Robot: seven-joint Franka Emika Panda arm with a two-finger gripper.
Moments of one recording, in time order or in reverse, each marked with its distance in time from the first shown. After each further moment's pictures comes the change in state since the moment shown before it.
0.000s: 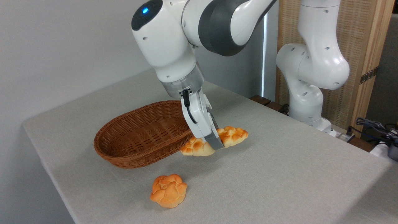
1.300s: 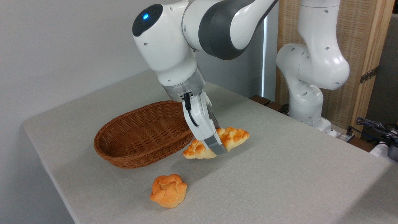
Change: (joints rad) arm -0.002 0.003 0.001 -0.011 0.001 0.000 0.000
